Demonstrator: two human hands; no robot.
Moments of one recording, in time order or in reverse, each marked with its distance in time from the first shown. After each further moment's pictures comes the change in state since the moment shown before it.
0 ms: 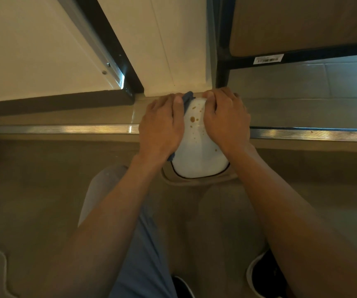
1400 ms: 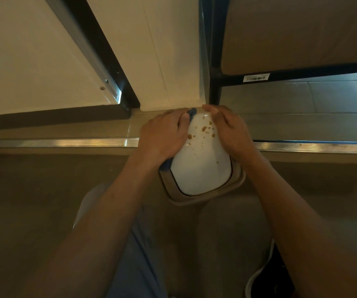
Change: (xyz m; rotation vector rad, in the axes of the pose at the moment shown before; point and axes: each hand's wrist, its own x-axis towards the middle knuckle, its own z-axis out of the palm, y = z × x) left_hand 0.020 0.002 -0.003 0.205 -0.242 0.041; right_hand 0.007 0.028 -0.020 0.424 -0.257 0.053
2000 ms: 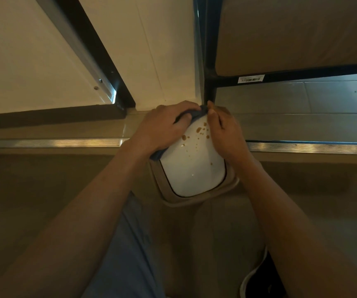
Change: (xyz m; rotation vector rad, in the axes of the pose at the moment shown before) left_hand 0.030 -0.008 -0.001 -0.180 -0.173 0.202; right_hand 0.001 0.001 0.002 -0.104 0.077 -0.025
